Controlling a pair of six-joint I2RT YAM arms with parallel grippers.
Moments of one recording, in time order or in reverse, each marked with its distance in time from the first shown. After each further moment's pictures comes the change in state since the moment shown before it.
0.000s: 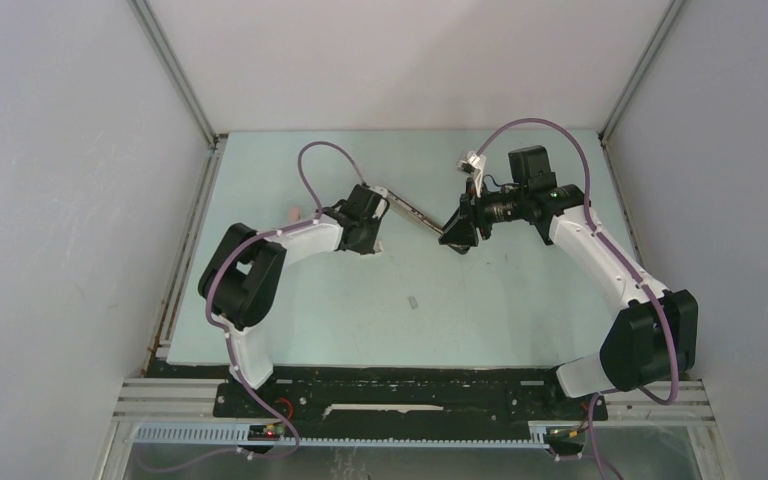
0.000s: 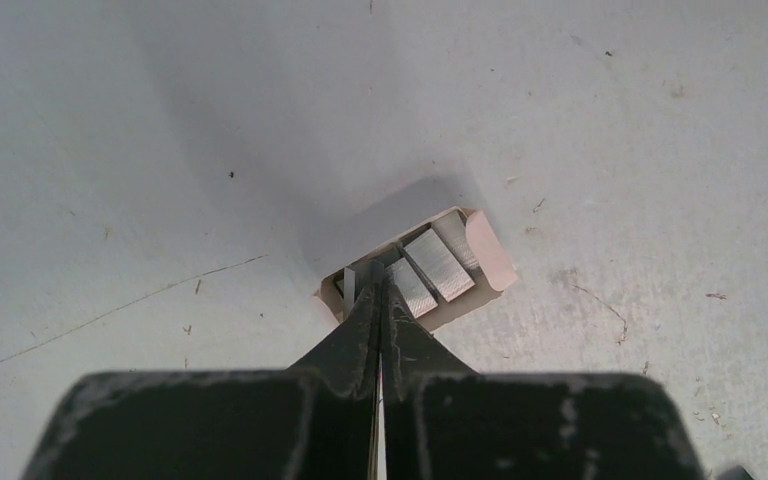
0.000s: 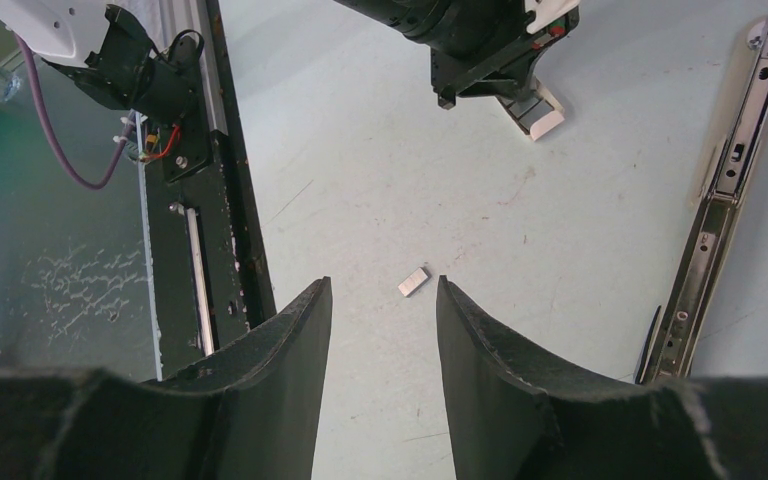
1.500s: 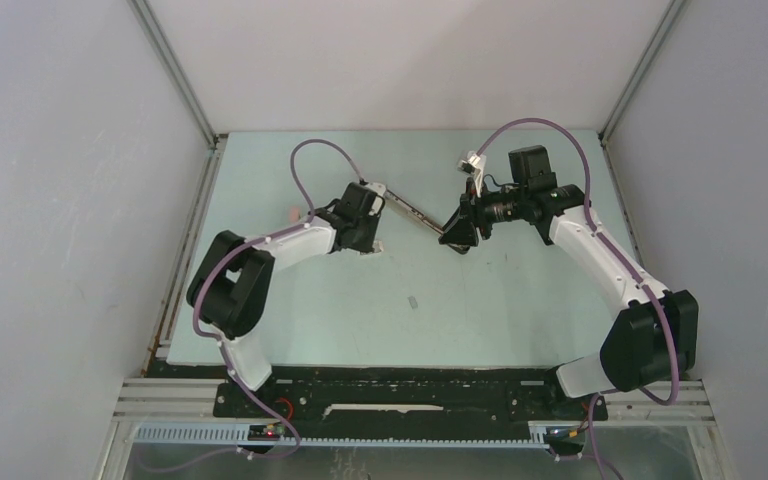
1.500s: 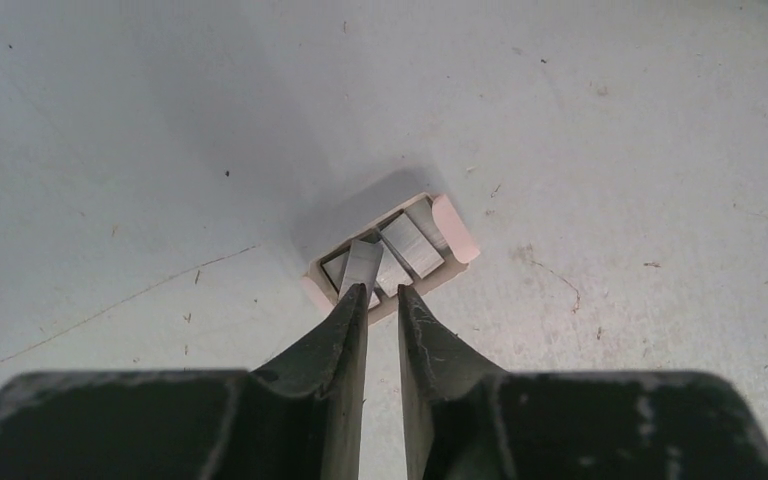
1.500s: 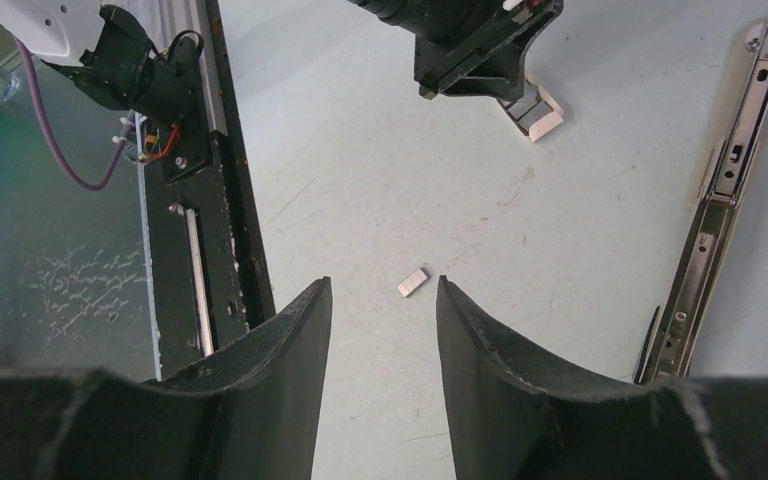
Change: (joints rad) left arm 0.004 -0.088 -0.044 0.026 0.042 -0.003; right arm 0.000 -0.002 0.000 0.002 0.000 0.000
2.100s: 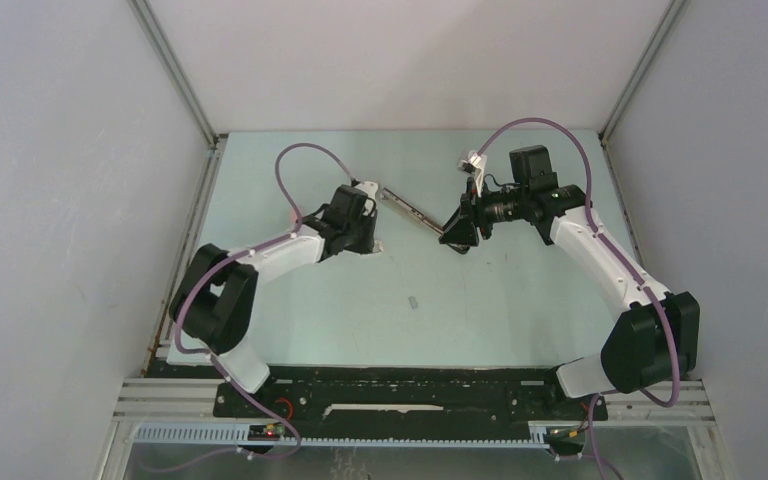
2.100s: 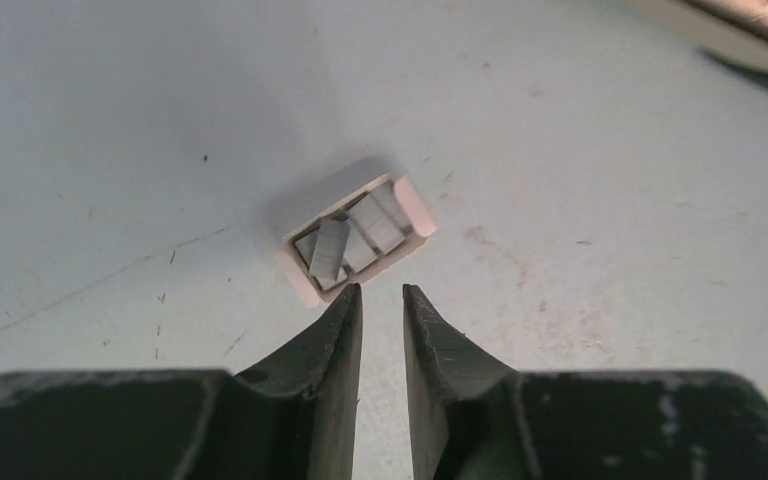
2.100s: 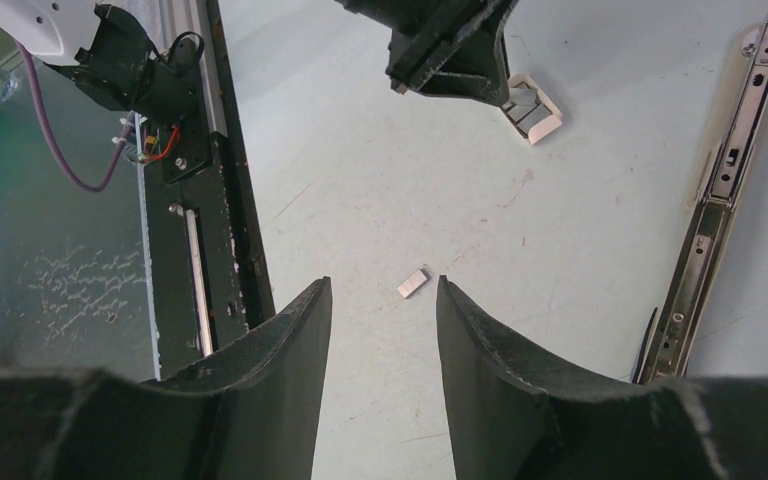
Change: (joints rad) left arm 0.012 -0.125 -0.095 0.094 0.077 -0.065; right arm 0.000 -0.008 0.000 0.000 0.000 0.000
